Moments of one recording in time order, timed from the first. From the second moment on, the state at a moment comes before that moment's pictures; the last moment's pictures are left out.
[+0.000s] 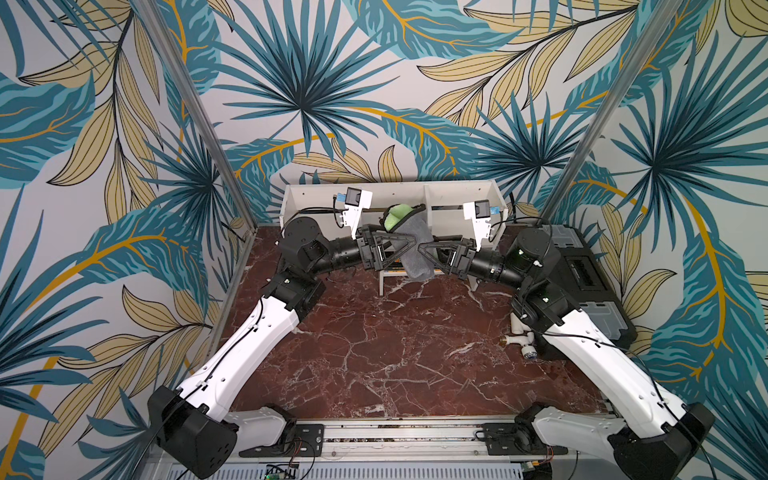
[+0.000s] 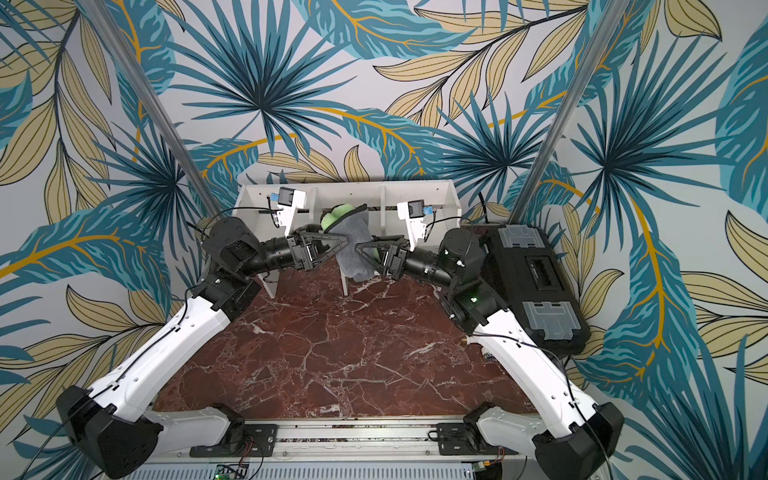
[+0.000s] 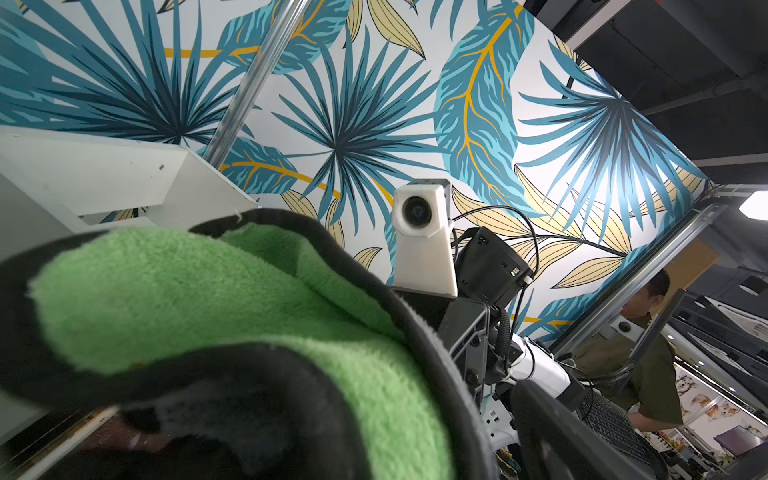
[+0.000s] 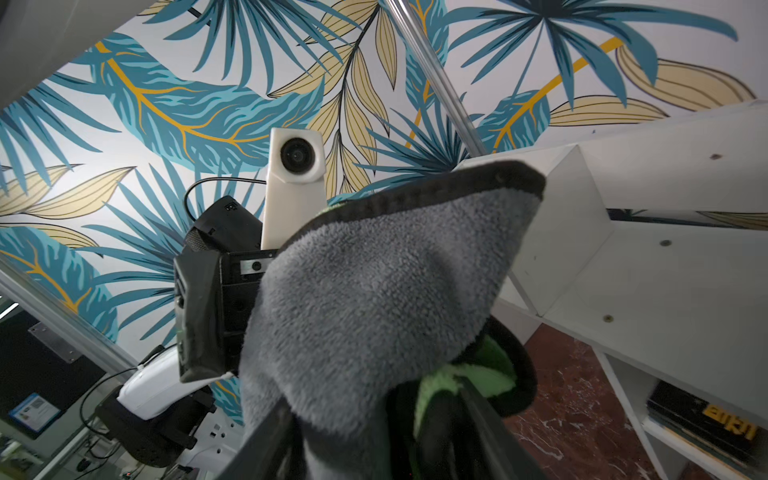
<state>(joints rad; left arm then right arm) -0.47 1.27 1.27 0.22 0.85 -0.83 0.49 1.16 1.22 0.01 -0.58 0.64</state>
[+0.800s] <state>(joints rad) -0.48 1.27 1.25 0.33 0.75 -0.77 0.46 1.19 1.16 0.30 -0.71 0.85</state>
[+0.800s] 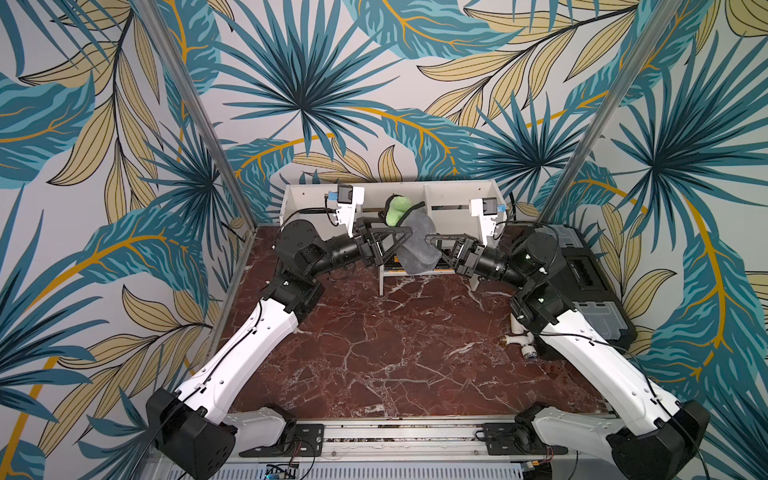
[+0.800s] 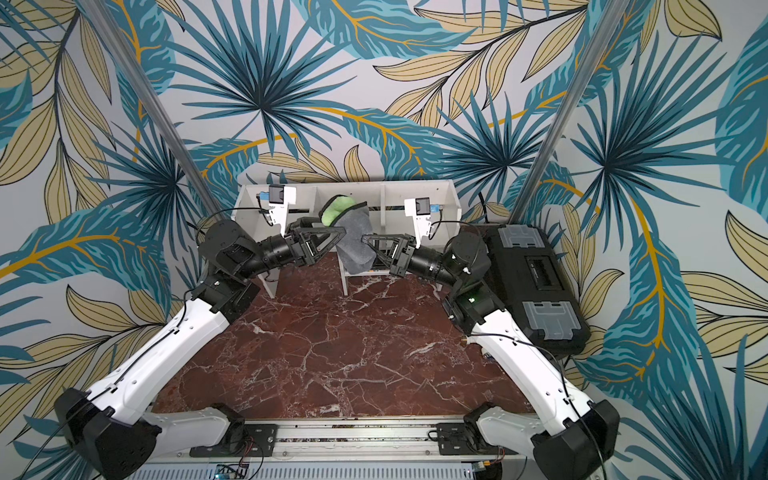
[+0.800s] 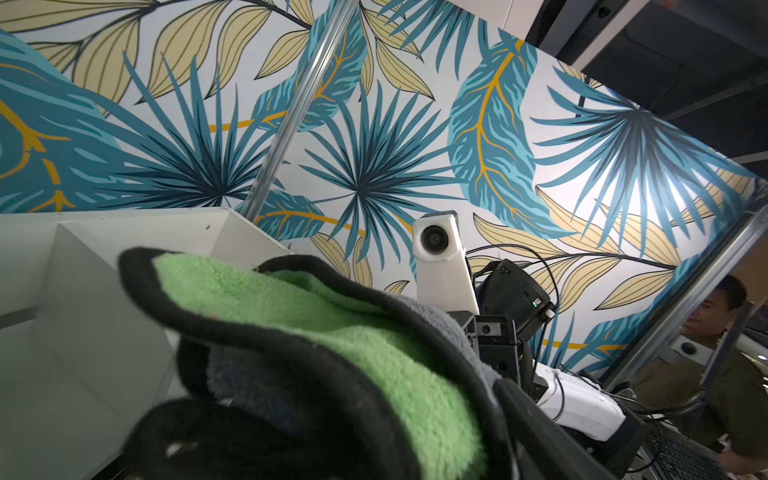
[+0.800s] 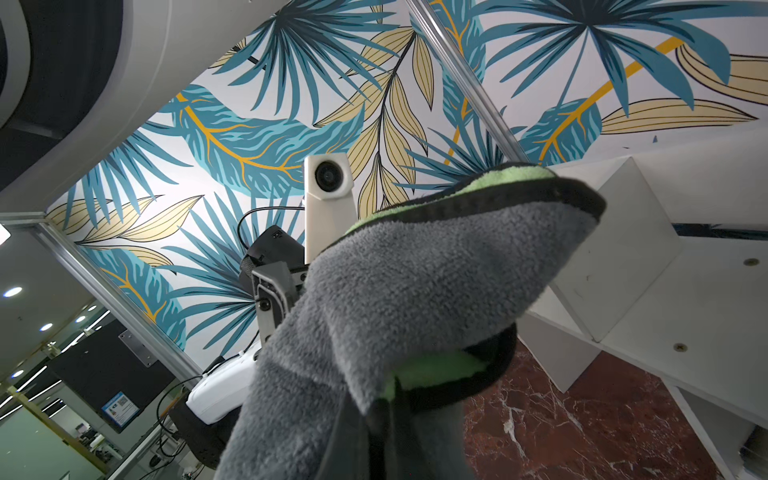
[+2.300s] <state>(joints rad) -0.48 1.78 1.75 -0.26 0.11 -0.27 0.15 1.53 1.76 -0.88 0.31 0.34</state>
